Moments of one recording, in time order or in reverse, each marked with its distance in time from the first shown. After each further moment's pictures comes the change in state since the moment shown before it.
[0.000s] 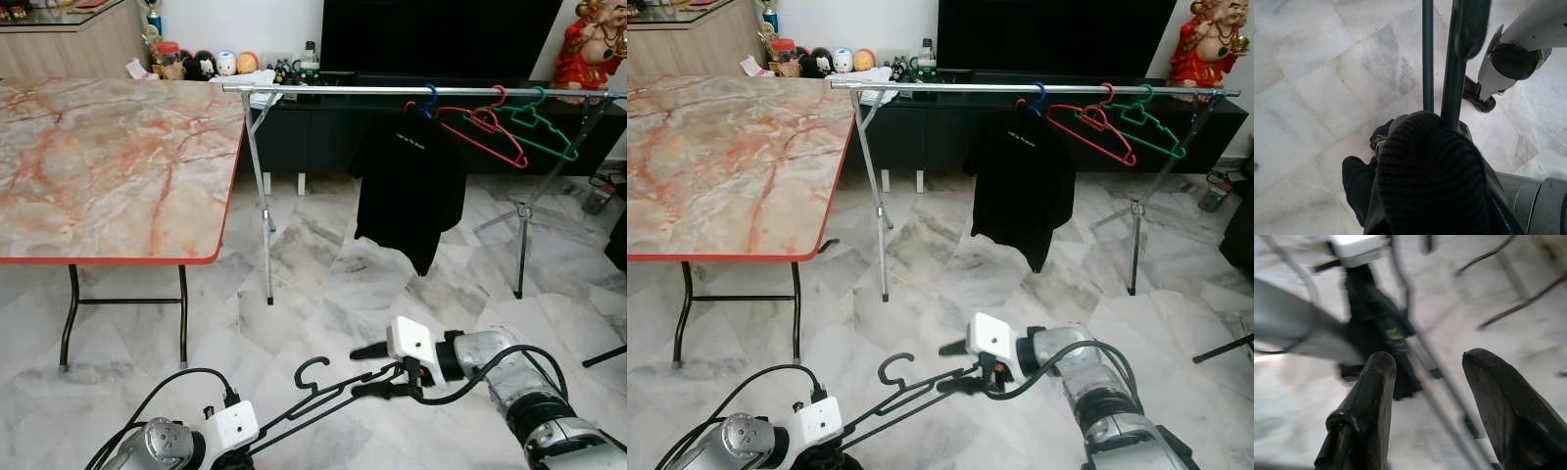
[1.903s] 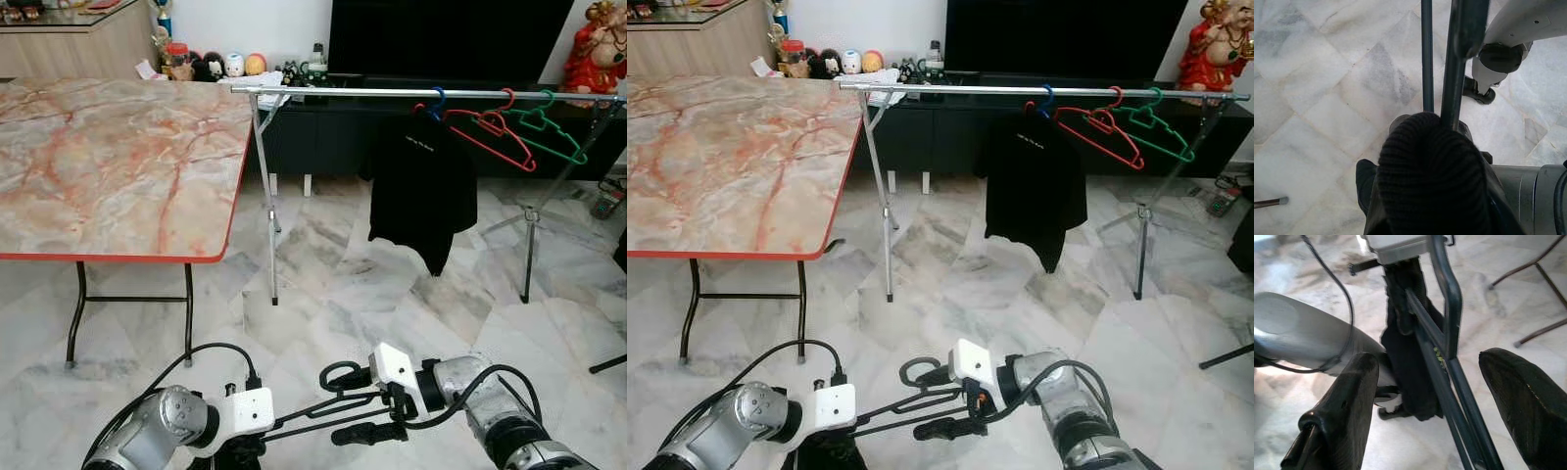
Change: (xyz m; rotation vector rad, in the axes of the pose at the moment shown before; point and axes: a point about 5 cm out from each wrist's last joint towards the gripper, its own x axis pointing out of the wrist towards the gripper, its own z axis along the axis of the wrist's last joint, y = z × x) left arm -0.010 0.011 0.040 0.223 -0.016 -0.105; right arm 0.037 0.020 -0.007 0.046 -0.071 0.060
